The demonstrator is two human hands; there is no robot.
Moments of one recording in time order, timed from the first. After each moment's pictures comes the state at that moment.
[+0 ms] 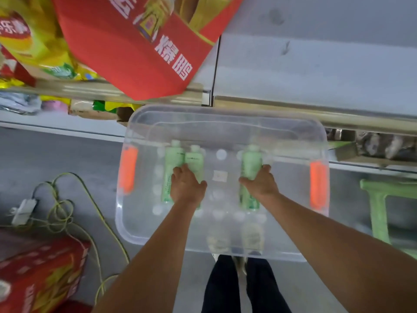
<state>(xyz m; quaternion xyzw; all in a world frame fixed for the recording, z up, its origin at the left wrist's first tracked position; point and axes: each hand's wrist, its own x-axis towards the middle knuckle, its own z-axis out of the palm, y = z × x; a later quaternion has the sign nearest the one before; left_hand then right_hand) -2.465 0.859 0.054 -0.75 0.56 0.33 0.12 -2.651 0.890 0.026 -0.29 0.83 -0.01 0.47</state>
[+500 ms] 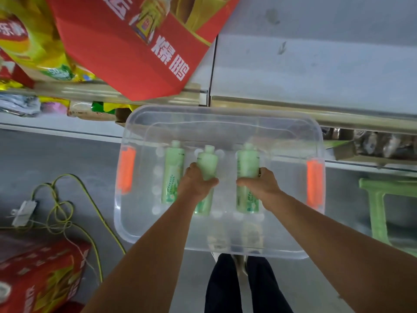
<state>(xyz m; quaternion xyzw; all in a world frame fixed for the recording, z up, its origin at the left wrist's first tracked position) -2.480 0.852 0.052 -0.71 0.55 0.43 0.09 -2.654 0.894 0.045 -0.19 0.81 -0.14 0.54</state>
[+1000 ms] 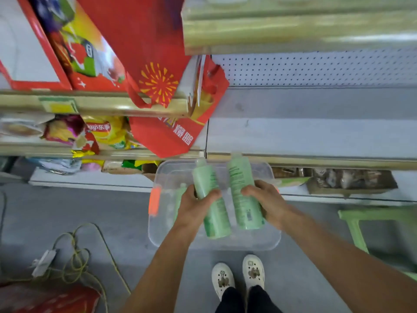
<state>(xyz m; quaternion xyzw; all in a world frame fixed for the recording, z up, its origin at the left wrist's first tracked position) -2.486 0.900 0.287 -0.65 0.39 0.61 -0.23 -2.670 0.929 0.268 -0.19 0.65 -0.36 0.64</state>
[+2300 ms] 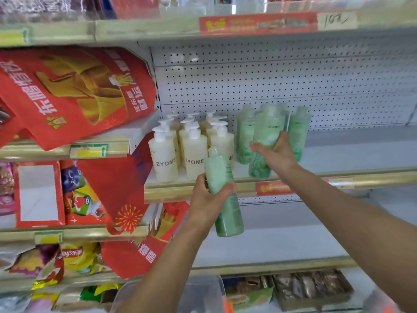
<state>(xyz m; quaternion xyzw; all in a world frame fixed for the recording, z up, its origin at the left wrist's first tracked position) -2.667 0.888 0.576 -0.40 0.57 0.57 -0.43 -2.865 0.881 0.627 -0.40 0.66 -0.59 0.22</state>
